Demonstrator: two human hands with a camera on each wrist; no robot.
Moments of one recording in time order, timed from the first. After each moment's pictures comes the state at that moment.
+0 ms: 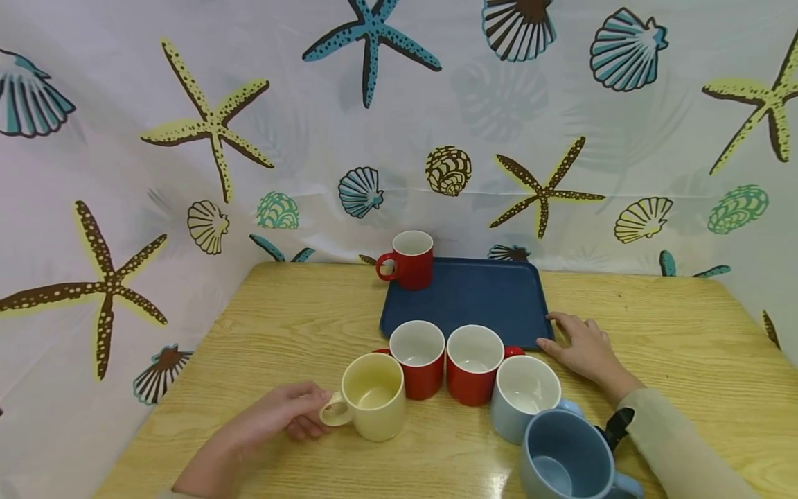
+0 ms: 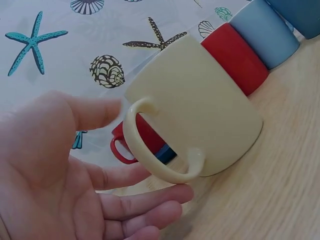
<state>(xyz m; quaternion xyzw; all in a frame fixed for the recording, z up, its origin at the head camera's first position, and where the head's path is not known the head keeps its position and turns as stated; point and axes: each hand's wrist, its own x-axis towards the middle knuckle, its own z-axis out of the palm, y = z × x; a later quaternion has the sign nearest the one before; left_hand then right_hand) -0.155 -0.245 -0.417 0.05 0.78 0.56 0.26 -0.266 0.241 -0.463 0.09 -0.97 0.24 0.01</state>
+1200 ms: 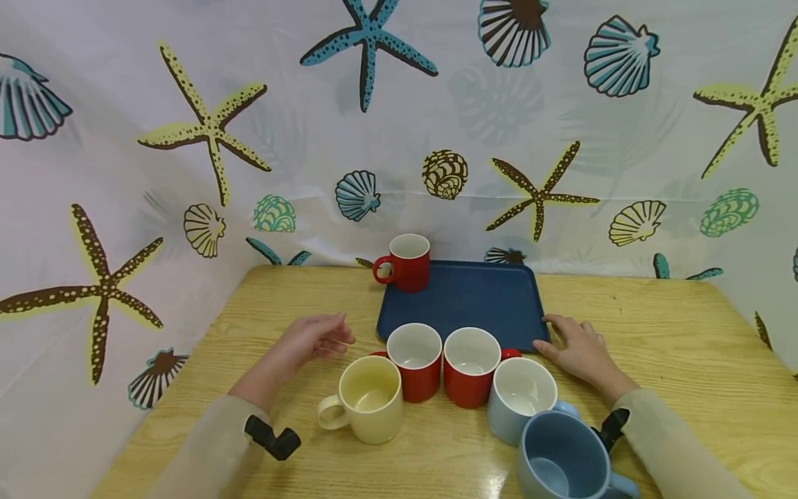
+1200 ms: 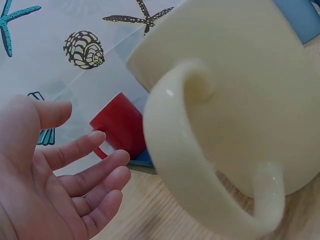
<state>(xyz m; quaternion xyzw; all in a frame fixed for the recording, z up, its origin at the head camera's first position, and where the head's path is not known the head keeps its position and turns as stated) -0.248 -0.222 -0.406 0.01 0.78 0.61 0.15 -0.270 0.242 -0.465 0.08 -0.97 0.24 0.00</state>
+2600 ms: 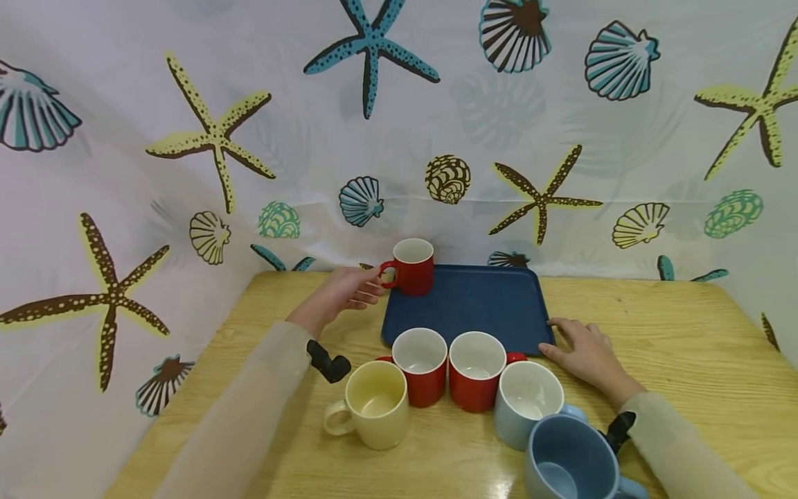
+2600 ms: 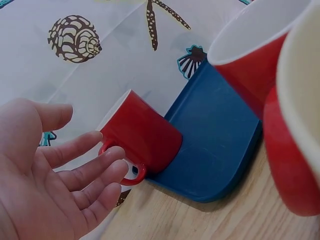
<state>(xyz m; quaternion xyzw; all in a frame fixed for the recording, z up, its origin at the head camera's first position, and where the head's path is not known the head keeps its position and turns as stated) -0.335 -0.181 -0.366 -0.02 0.80 0.57 0.17 -0.270 0.244 -0.466 0.10 -0.97 0.23 0.02</state>
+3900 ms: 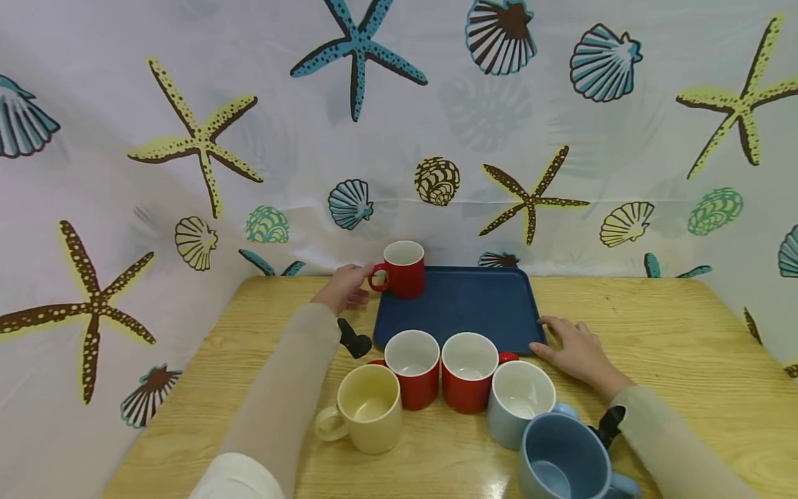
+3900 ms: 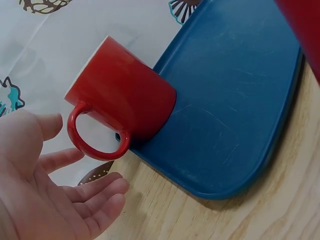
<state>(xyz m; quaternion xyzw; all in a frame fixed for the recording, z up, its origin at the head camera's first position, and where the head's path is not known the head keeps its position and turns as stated) -0.381 -0.167 -0.392 -0.13 0.80 0.56 0.16 -0.275 0.243 -0.465 0.08 -0.97 0.23 0.01</state>
